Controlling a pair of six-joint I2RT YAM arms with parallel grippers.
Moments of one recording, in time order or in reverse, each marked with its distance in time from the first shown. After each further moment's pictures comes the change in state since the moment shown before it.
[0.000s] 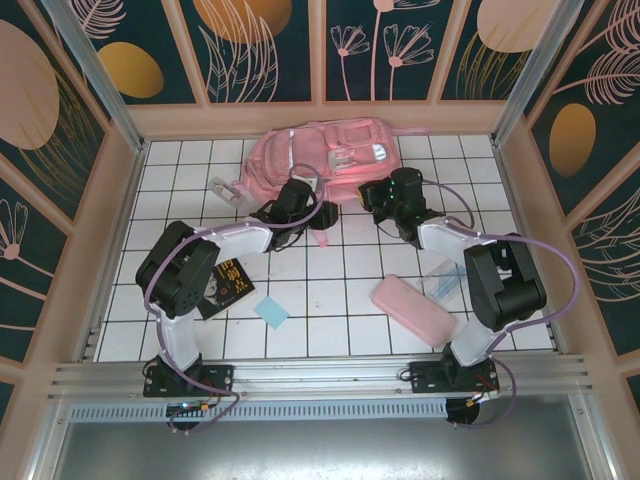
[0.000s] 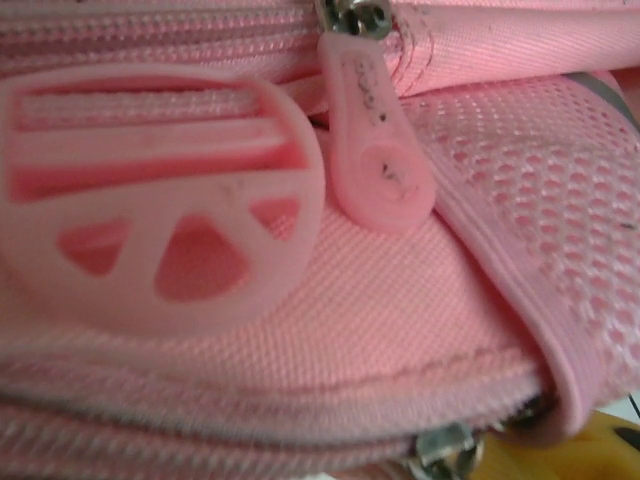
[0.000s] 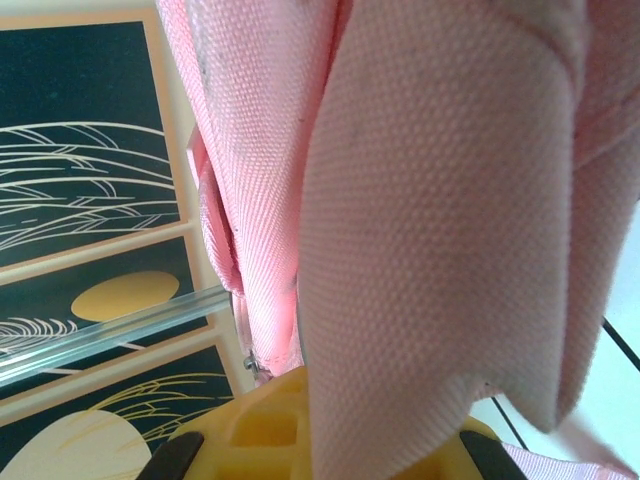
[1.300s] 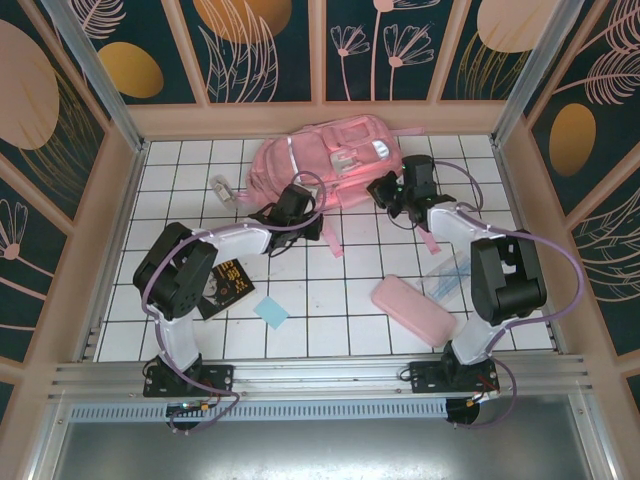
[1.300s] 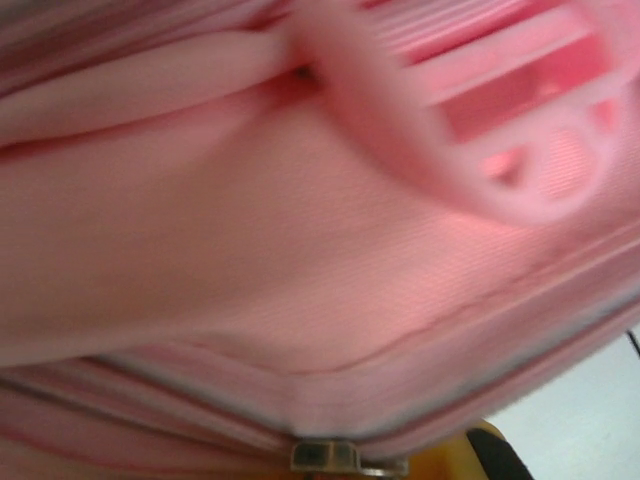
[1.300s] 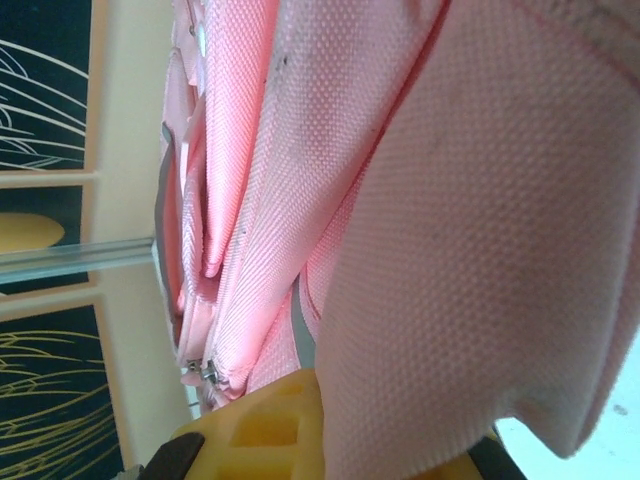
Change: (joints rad) left arm 0.009 -0.024 -0.027 -0.168 -0.034 0.131; right arm -0.109 0.028 0.151 -0.299 -0.098 -0.432
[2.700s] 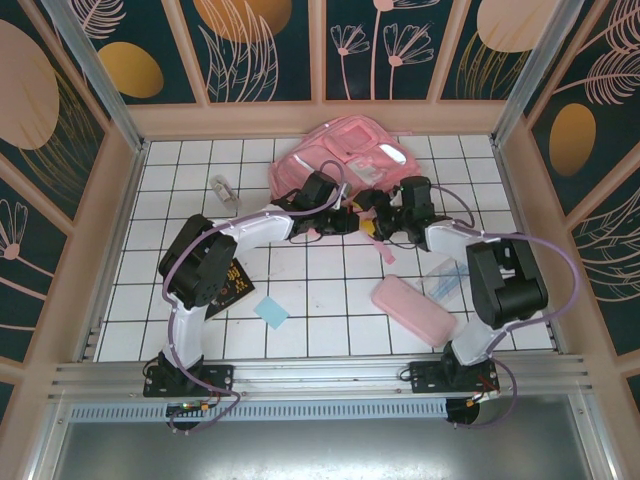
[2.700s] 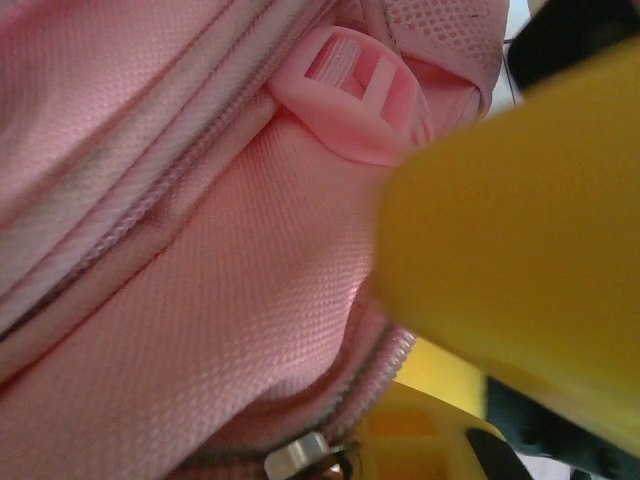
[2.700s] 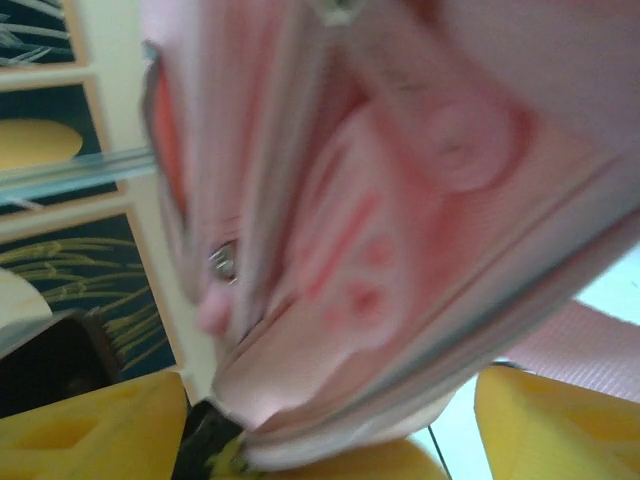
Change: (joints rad) left arm -0.069 0.153 0.288 -0.115 0.391 -0.272; right arm 0.034 0.001 -0.212 0.205 -0.218 0.159
